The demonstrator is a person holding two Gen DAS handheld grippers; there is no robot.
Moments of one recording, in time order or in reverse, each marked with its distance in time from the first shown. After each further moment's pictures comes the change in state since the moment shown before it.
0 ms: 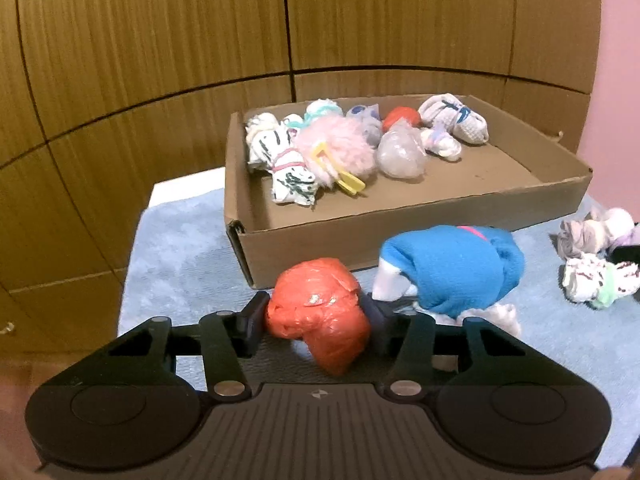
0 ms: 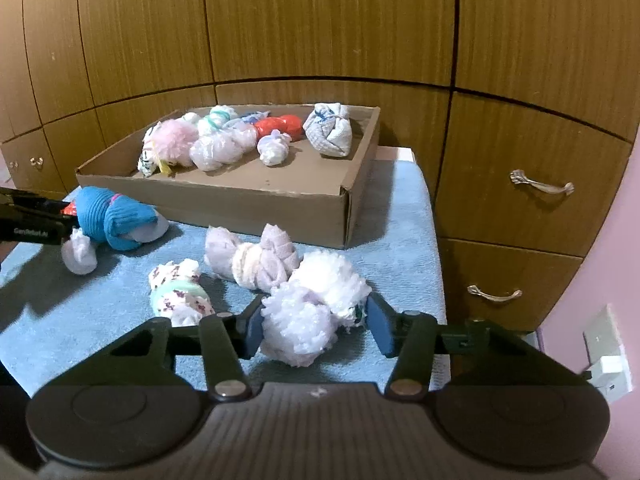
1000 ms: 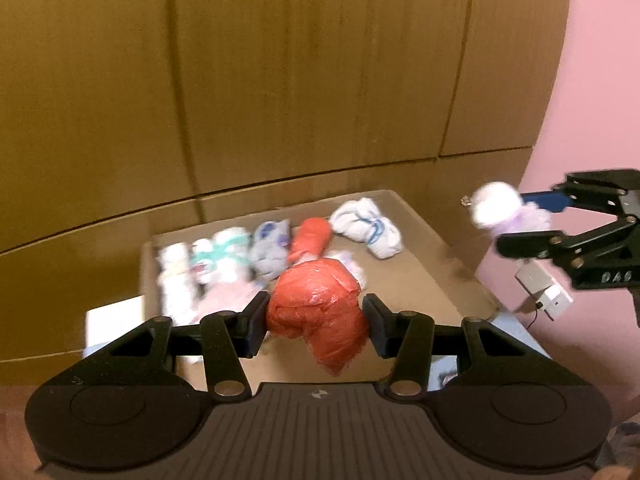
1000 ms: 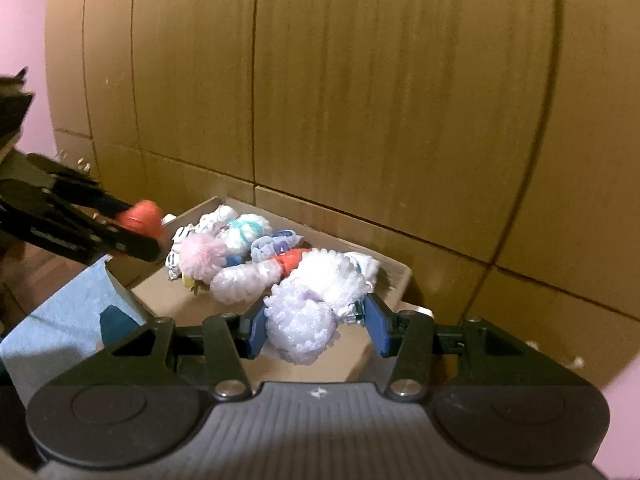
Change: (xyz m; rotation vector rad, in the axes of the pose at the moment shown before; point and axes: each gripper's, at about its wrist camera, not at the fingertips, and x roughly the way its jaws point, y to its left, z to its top) left arm -0.015 -0.053 0.139 0.030 0.013 -0.203; right arm -0.001 -0.010 0.149 -0.249 -0.054 0.123
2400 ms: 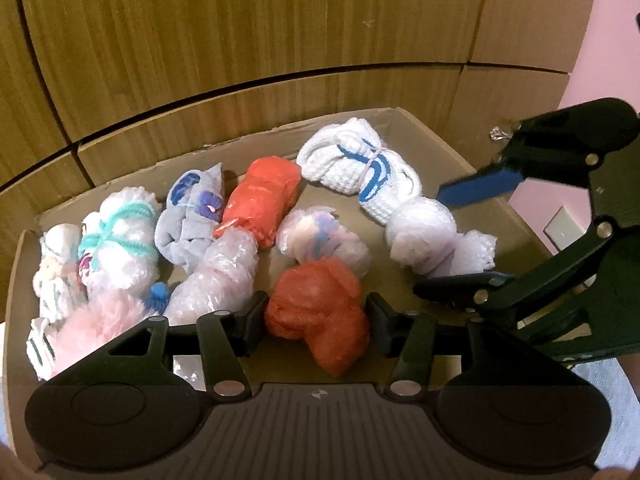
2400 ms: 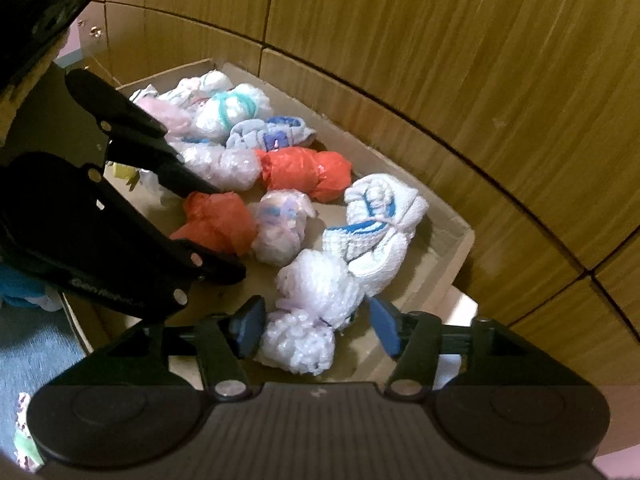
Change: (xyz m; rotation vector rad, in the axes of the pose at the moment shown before) left arm 0.143 -0.025 0.010 0.050 0.203 0.003; right arm 0.124 -0.004 -0.016 -0.238 0.274 0.046
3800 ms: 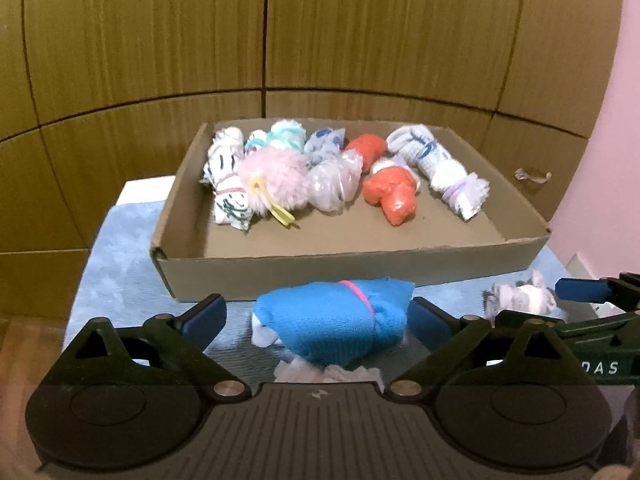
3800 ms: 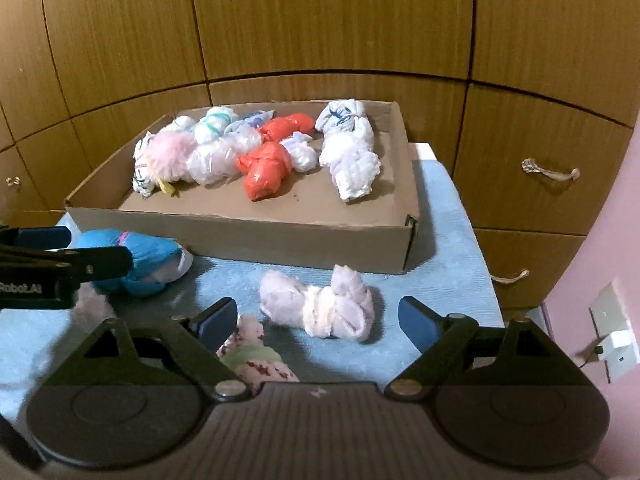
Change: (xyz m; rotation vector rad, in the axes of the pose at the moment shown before) left arm -0.123 0.020 -0.124 -0.238 -0.154 0.144; right arm -0.065 0.096 -0.086 0.586 -0.113 -0.177
